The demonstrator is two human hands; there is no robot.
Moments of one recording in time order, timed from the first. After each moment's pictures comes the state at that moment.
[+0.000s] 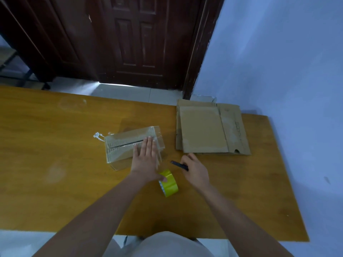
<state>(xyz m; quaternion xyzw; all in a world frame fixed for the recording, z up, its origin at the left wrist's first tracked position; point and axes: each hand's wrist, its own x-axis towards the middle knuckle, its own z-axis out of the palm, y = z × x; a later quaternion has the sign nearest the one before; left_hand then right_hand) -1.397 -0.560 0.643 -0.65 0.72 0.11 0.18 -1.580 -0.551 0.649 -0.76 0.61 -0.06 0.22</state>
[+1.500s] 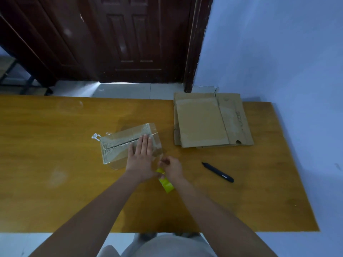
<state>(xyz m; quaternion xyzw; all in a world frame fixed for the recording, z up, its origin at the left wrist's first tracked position) -1.395 -0.558 0.644 -0.64 0.73 0.10 0.19 -1.517 -0.559 0.603 -0.51 0.68 -0.17 0.50</state>
